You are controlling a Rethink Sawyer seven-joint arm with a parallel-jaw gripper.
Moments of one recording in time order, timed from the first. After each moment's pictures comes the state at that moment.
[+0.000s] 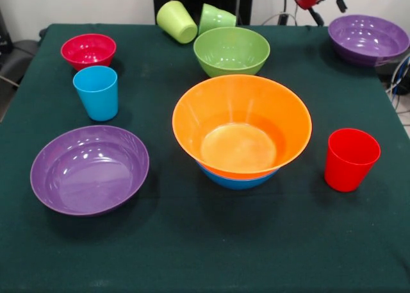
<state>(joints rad) -0.60 -0.27 0.65 2.21 -0.63 0.08 2.05</state>
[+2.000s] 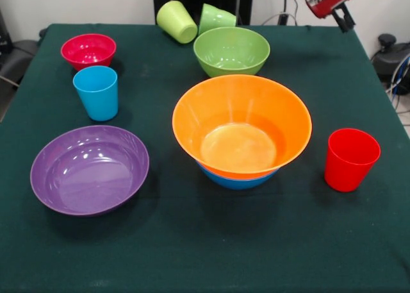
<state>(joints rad) -0.51 -0.29 0.61 2.18 -0.64 -0.13 2.05</state>
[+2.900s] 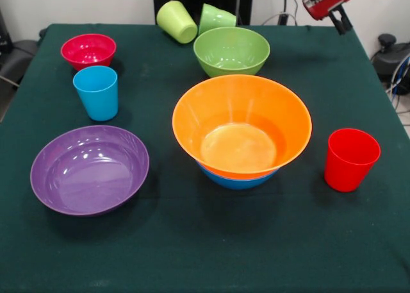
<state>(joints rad) -0.51 -0.30 0.60 2.18 -0.64 -0.13 2.05</state>
